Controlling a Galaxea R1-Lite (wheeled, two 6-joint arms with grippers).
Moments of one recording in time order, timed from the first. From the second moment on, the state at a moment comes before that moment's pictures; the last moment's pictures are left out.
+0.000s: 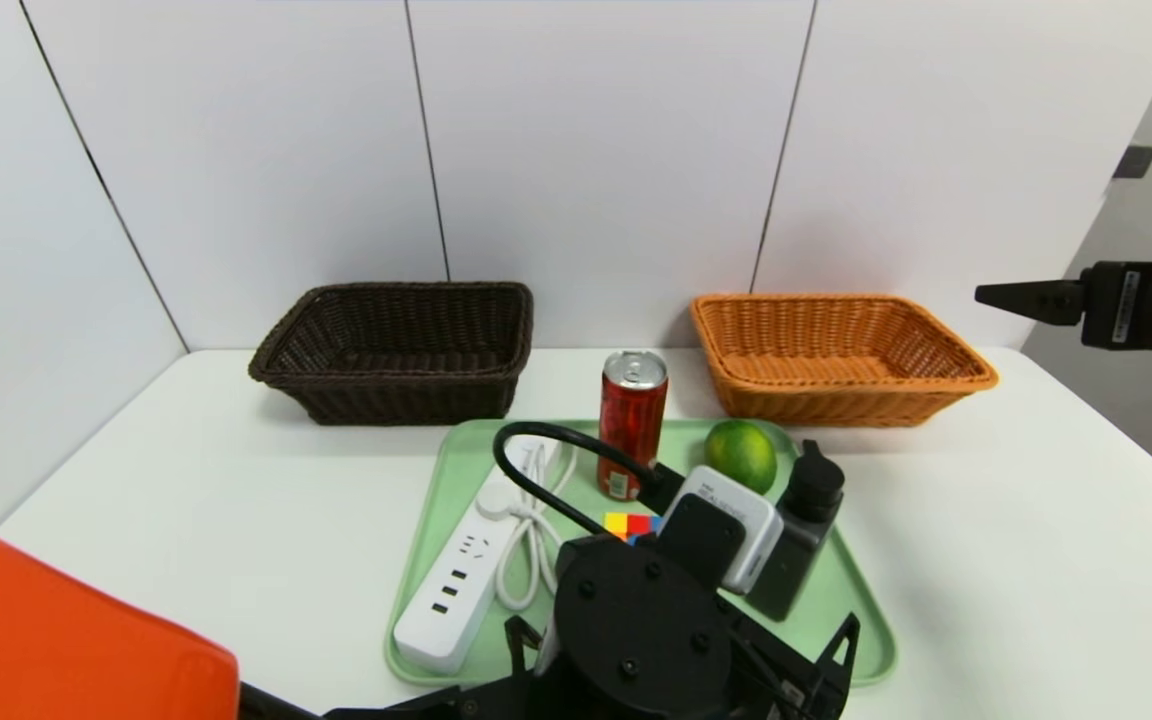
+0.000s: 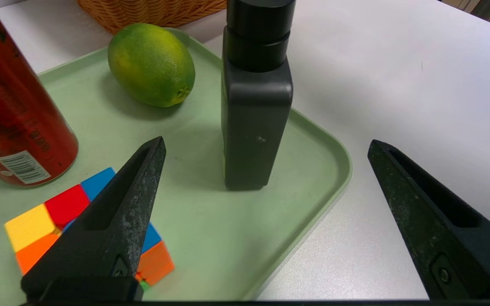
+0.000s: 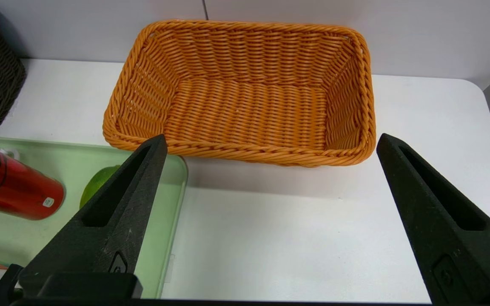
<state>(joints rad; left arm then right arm) -1.17 1.96 -0.79 -1.01 0.31 -0.15 -0.05 1.40 -1.03 -0.04 0.15 -0.02</state>
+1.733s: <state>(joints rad) -1.10 2.28 -1.15 -1.03 0.34 -0.13 -0.05 1.34 -0.95 -0.04 0.16 -0.04</state>
